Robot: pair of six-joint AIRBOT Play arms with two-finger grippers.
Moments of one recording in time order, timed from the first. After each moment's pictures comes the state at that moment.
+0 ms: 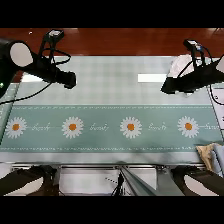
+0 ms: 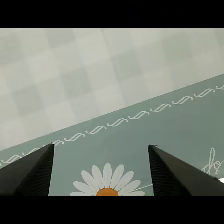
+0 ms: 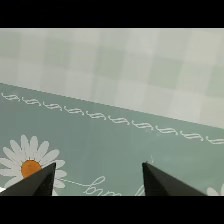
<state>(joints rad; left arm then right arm) -0.31 -1.25 1.38 1.53 -1.27 -1.54 0.10 -1.14 1.24 -1.36 1.29 1.53</state>
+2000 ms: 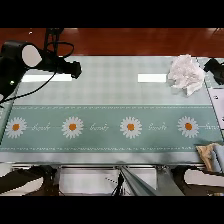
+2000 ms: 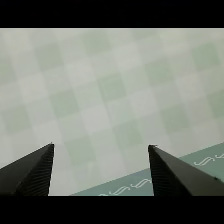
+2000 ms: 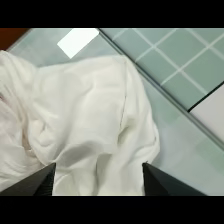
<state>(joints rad) -0.31 -1.31 1.38 1.53 -0.99 -1.54 -0.35 -1.47 1.28 -1.62 0.64 2.09</state>
